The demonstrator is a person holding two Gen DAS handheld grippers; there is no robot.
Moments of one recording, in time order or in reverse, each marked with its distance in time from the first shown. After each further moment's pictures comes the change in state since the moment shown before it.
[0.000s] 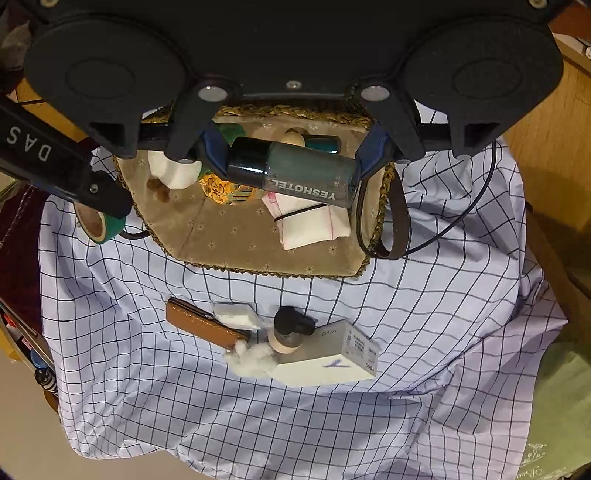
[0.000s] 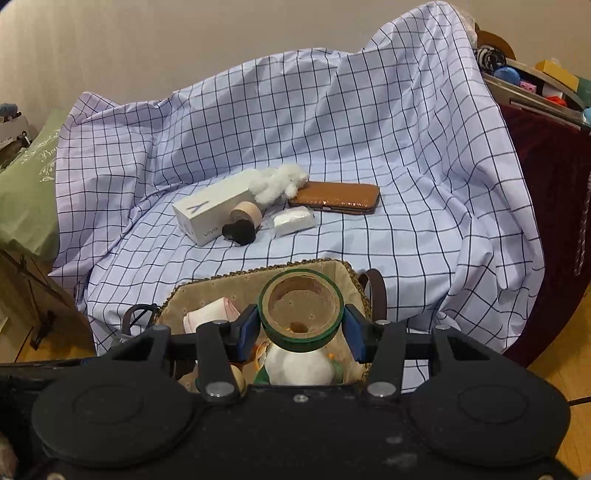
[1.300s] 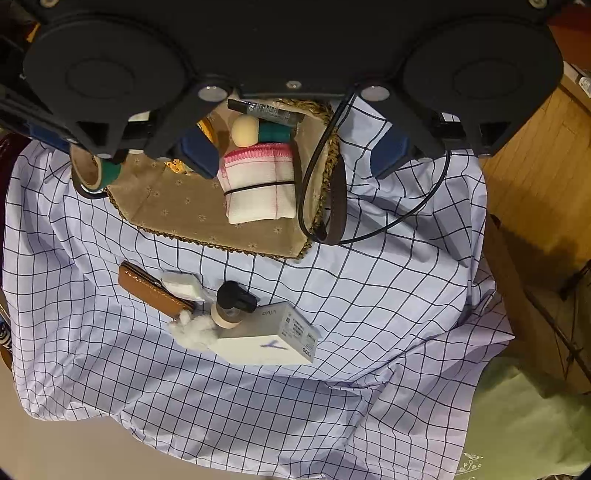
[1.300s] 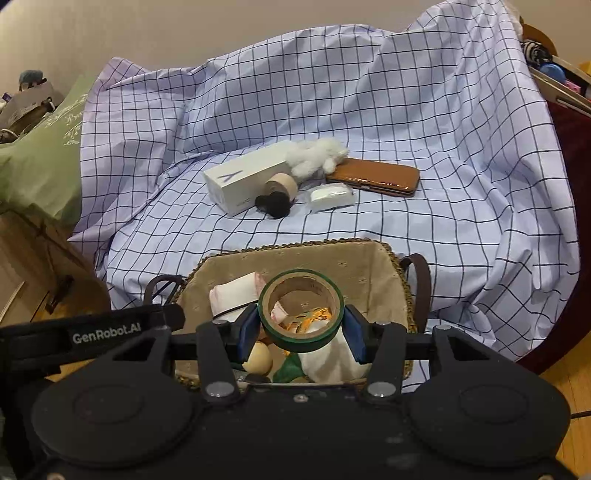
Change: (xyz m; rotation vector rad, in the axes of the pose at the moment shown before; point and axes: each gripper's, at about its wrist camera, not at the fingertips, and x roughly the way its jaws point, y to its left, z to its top) left arm -0.006 0.024 0.005 -0.122 -0.062 0.110; right arm 0.016 0.021 -0.002 -0.084 0.079 0.087
